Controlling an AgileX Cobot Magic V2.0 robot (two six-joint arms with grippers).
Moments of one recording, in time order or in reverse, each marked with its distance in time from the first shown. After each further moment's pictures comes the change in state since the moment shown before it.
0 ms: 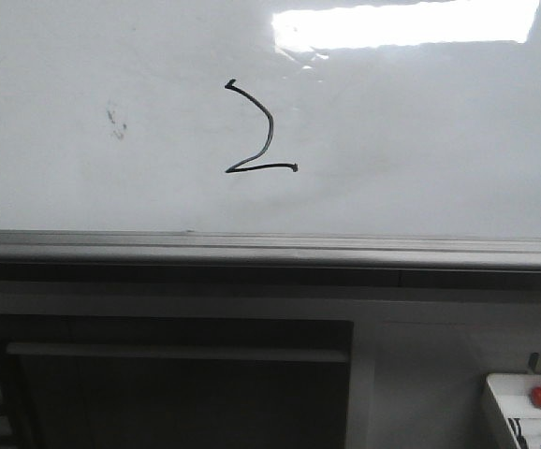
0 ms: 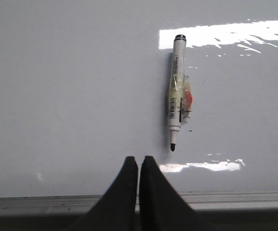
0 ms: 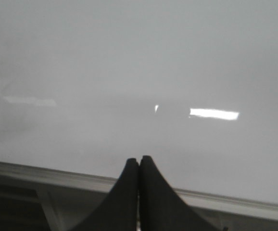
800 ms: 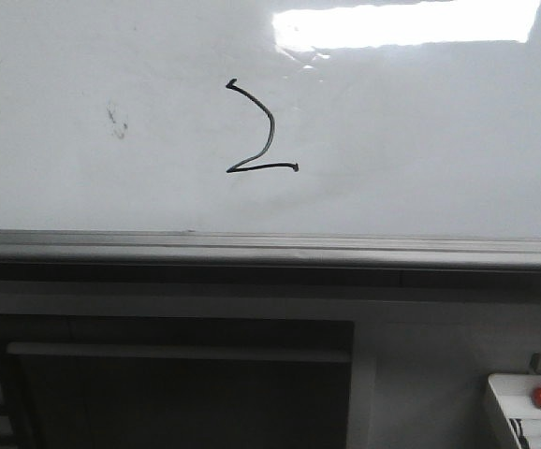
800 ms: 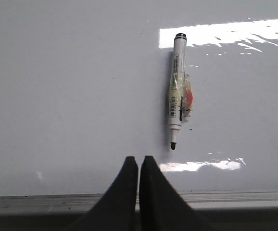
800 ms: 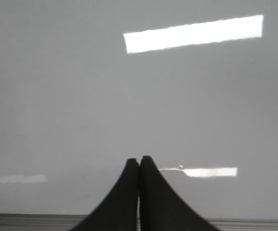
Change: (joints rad) left arm 0.000 0.000 0.000 0.000 0.002 0.000; right arm -0.023 -0.112 0.431 0.032 -0.590 0.028
